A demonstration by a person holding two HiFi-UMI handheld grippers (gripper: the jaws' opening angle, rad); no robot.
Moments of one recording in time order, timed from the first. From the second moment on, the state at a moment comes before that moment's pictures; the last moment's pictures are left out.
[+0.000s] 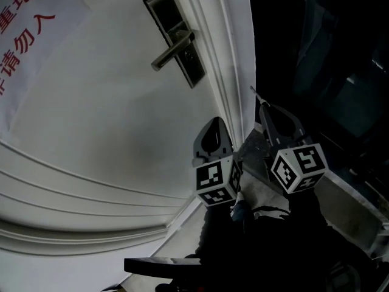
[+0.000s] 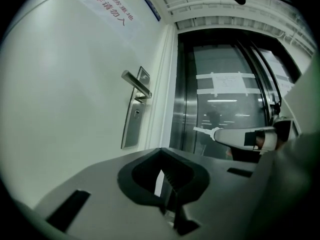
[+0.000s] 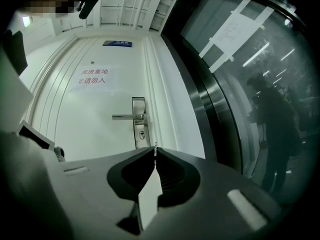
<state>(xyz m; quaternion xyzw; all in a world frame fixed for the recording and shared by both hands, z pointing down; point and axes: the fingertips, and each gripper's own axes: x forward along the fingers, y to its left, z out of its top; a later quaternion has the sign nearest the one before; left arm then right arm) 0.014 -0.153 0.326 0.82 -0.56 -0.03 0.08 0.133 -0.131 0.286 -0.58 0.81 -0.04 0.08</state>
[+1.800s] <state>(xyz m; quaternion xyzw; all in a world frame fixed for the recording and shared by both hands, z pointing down) -0.027 -0.277 0.310 0.80 -0.60 -0.04 0.08 0.020 -0.277 0.249 -0.36 0.73 0.51 -0.29</state>
